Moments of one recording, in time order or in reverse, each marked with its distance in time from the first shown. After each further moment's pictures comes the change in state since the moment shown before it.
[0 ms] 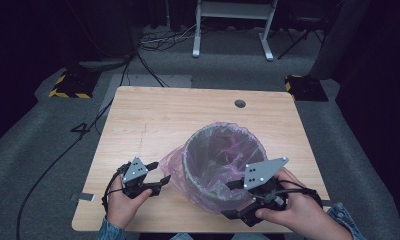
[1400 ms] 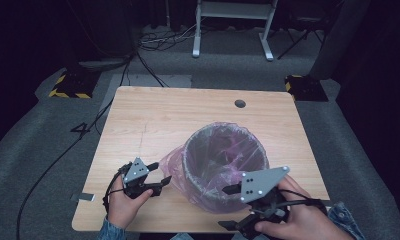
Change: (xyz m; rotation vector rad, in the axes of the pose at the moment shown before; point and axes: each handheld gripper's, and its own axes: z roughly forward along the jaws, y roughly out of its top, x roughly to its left) left arm -0.002 -0.001 0.002 0.008 -0.004 0.000; right arm 0.028 0.020 -0.008 0.016 -0.022 -0.089
